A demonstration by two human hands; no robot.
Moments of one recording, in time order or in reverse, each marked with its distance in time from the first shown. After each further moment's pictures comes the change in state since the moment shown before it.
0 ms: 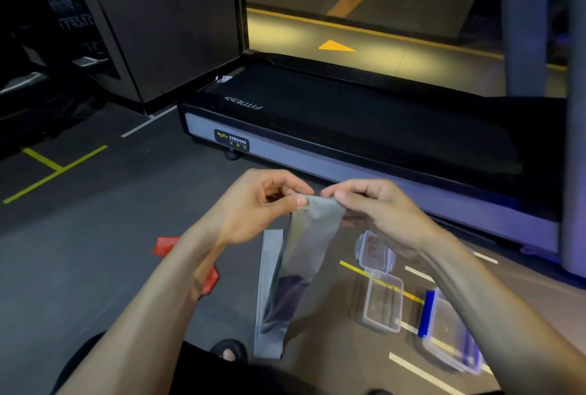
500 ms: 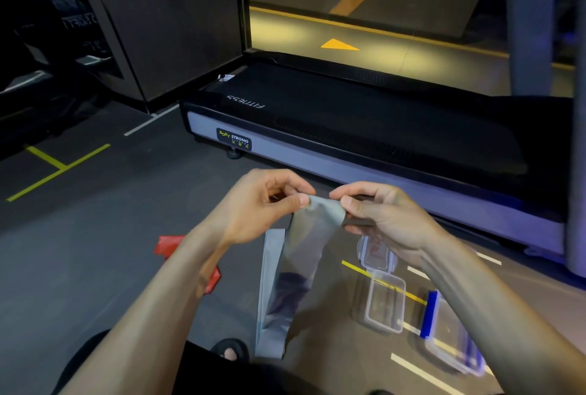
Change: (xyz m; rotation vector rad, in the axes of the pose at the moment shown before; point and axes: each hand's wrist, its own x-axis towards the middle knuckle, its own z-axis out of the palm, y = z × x) left_hand 0.002 -0.005 0.001 0.035 0.017 0.005; right_hand 0.001 0.007 0.002 0.085 0.095 0.136
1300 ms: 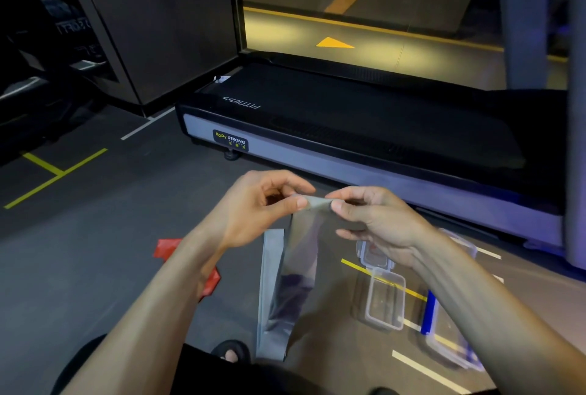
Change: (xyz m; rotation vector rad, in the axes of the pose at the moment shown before) left_hand 0.000 0.001 0.004 0.008 -0.005 0.053; right_hand 0.002 0.004 0.003 0.045 -0.025 0.081
